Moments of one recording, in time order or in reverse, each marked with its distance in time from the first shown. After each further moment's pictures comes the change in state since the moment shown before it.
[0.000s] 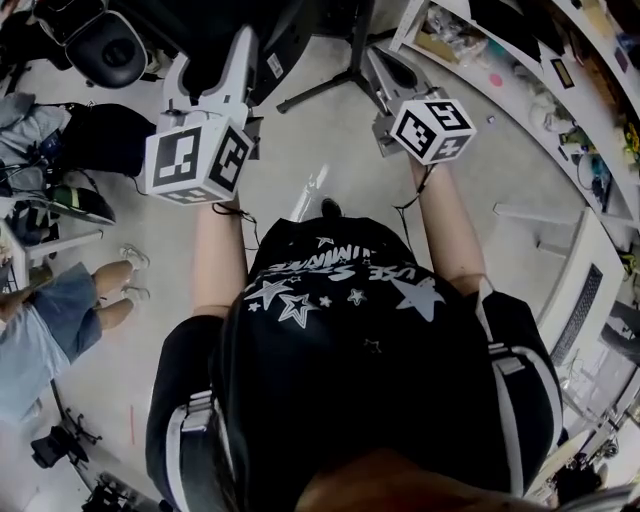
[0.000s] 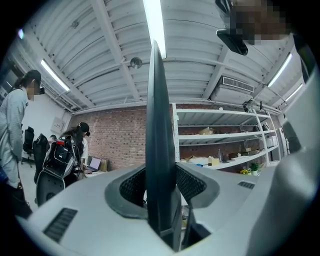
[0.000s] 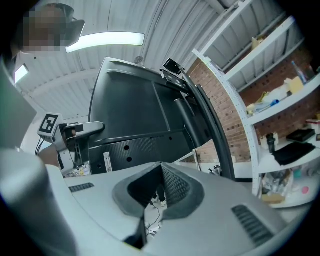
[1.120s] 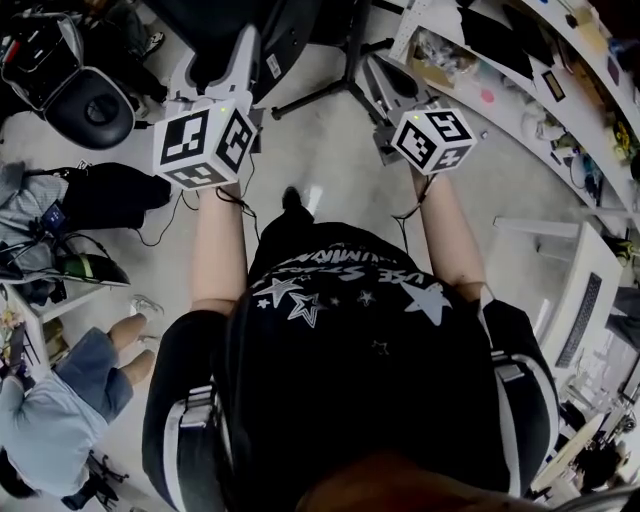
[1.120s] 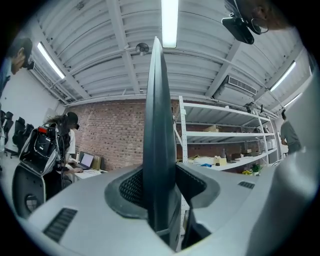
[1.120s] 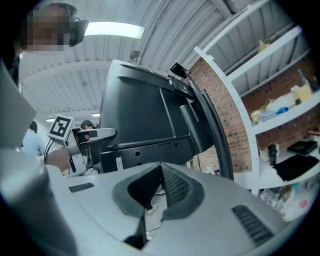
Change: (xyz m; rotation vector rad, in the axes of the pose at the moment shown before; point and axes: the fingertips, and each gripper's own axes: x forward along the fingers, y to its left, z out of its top) left arm 0.165 0.100 -0.029 -0.039 0.031 -0.069; right arm 0.125 -0.060 0.049 -0.052 -0.031 -0.096
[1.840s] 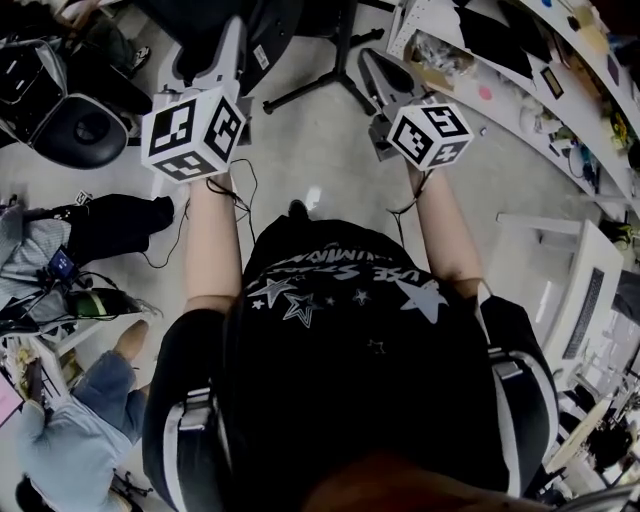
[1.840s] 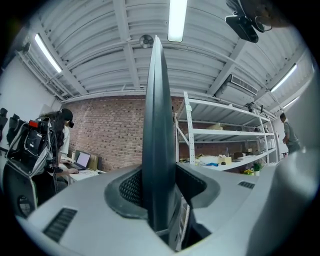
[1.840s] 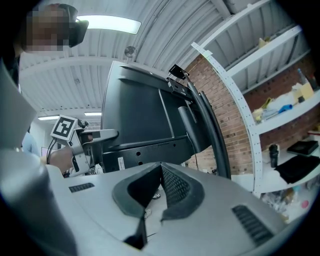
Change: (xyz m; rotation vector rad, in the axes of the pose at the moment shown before) left arm 0.071 0.074 -0.003 -0.006 0.016 -0.029; right arm 0.078 -0.015 0.009 0.006 -0.015 -0.059
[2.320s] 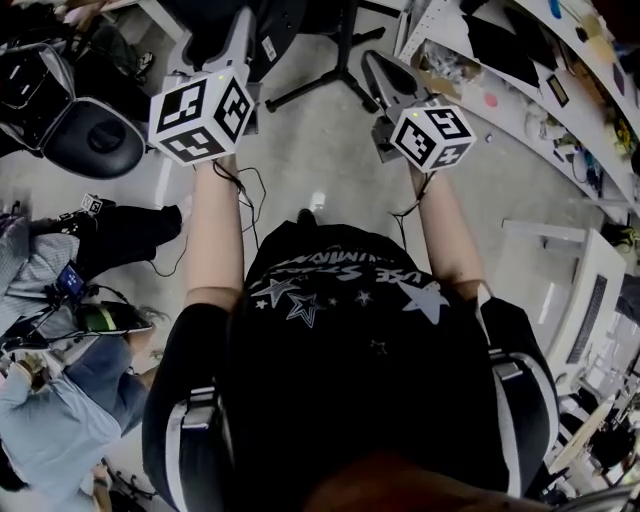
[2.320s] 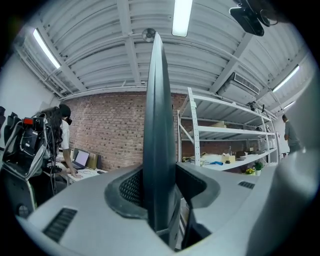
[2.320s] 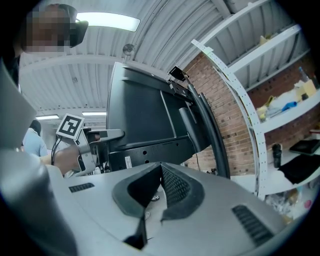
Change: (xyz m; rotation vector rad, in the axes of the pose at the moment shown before) left arm 0.015 0.049 0.014 0.001 0.025 0.004; right arm 0.036 0.036 0.007 0.002 -0.009 -0.003
